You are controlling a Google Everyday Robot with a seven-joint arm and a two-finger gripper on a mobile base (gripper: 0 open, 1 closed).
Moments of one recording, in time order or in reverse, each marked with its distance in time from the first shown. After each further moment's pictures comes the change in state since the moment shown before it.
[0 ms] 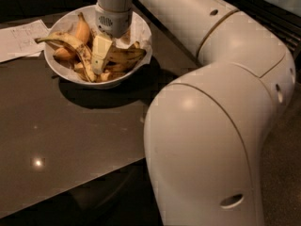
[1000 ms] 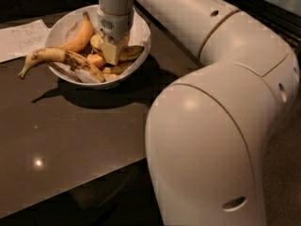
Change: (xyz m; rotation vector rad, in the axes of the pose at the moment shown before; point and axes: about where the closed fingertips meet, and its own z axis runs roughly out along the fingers) arm 0.002 -0.001 0.008 0.013 0.011 -0.002
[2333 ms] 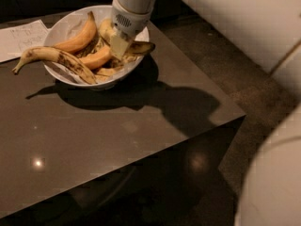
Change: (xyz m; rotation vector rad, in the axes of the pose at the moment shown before) arm 0.026 0.009 -0.050 0.135 -0.224 -0.013
